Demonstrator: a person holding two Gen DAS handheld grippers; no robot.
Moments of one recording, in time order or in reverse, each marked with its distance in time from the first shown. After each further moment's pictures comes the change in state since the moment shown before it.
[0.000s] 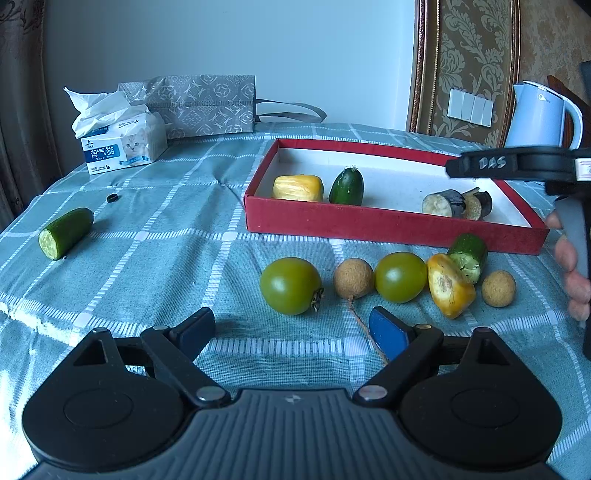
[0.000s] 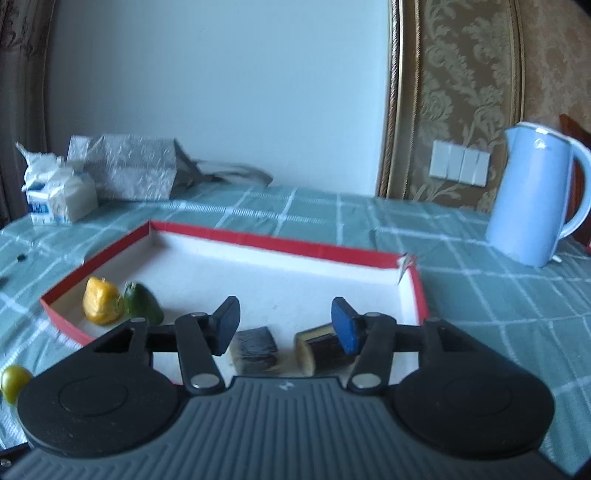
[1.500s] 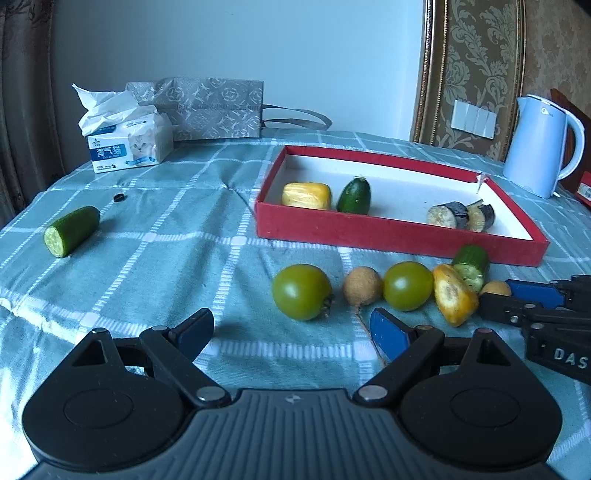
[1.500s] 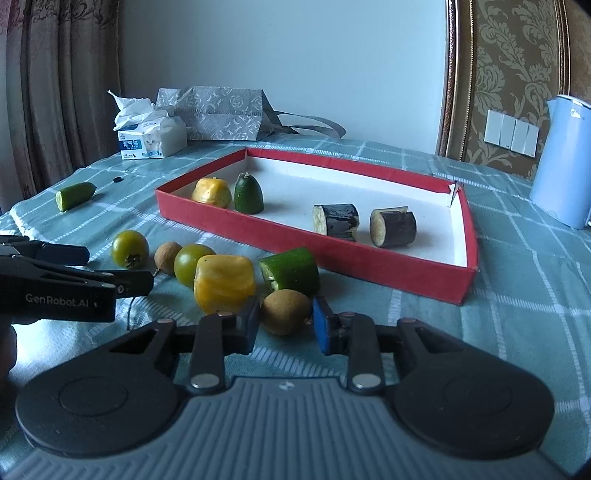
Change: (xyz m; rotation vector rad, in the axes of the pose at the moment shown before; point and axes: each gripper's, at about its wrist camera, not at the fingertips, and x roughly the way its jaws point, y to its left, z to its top) left arm -0.002 0.009 0.001 -0.028 -0.018 0.003; right arm -0.074 0.015 -0.066 -0.074 0.124 0.215
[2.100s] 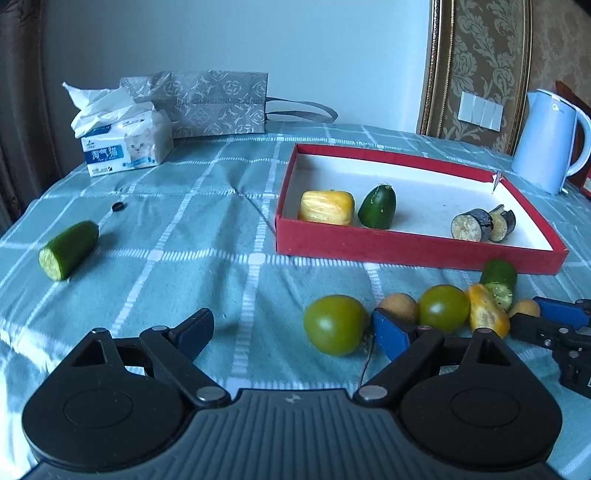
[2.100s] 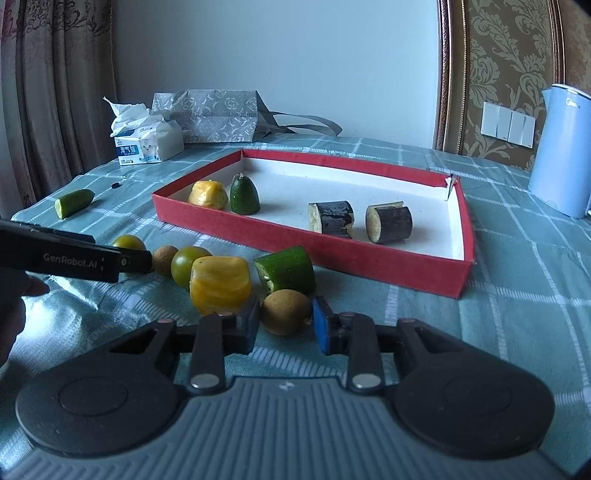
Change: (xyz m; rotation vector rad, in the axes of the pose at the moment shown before) left arm 0.021 0.020 0.024 0.029 0.046 -0.018; right arm -0.001 -0.005 0.000 0.029 0.001 0.008
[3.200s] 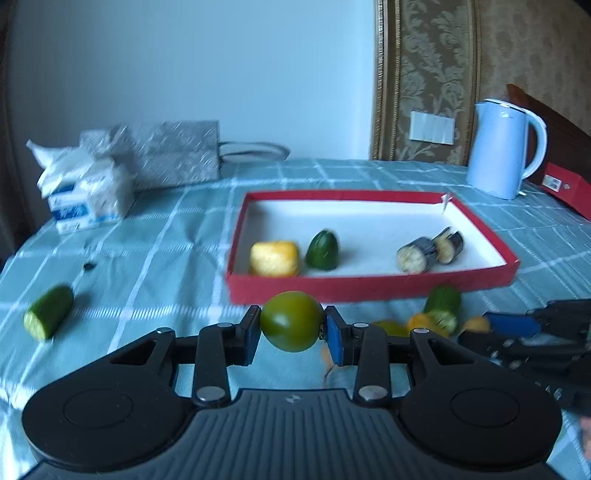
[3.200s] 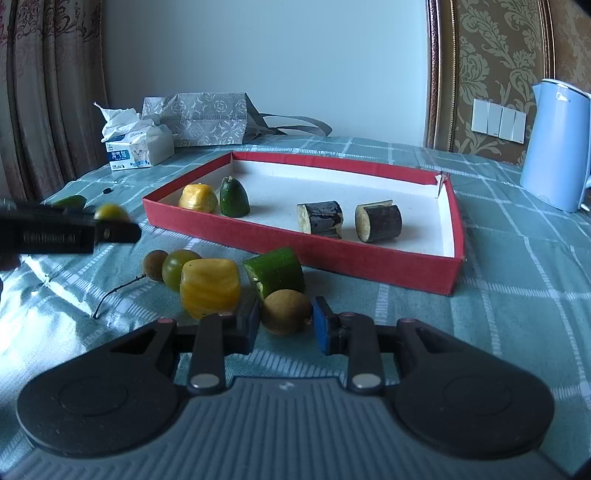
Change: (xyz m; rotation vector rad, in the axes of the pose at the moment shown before) left arm -0.023 -0.022 0.021 0.108 -0.107 -0.100; right arm -0.001 -0.004 -0.001 0.024 -0.005 -0.021
